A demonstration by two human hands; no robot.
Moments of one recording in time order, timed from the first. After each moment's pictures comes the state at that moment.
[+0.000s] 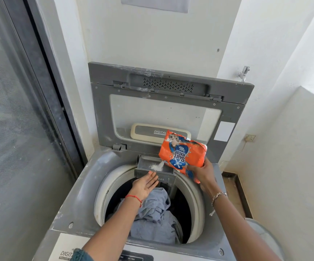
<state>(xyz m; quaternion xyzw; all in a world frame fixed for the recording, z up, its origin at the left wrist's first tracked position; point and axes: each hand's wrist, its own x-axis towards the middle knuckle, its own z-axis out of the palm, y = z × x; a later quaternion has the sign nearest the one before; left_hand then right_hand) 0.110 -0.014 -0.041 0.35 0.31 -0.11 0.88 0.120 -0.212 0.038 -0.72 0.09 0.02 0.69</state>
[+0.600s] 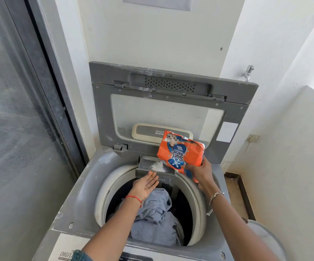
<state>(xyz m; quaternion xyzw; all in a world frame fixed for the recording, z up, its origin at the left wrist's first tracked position) 0.116 -0.012 -0.048 0.33 0.31 -0.11 0.88 0.130 -0.202 0.033 -0.69 0.10 0.01 0.72</state>
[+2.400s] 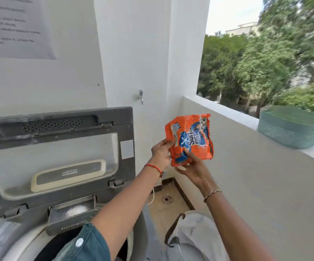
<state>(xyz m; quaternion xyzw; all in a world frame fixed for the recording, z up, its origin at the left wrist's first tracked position) 0.115 -0.330 0.159 0.50 -0.06 -0.22 0.83 0.040 -0.427 0.126 -0.45 0.10 -0.10 0.88</state>
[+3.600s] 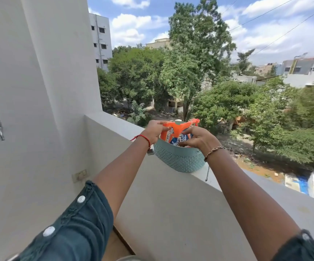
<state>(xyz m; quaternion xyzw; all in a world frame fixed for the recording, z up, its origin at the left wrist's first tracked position) 0.119 -0.790 0.260 0.65 -0.29 -0.30 0.63 -0.002 -0.849 0.270 -0.43 0.36 -0.29 0.77</state>
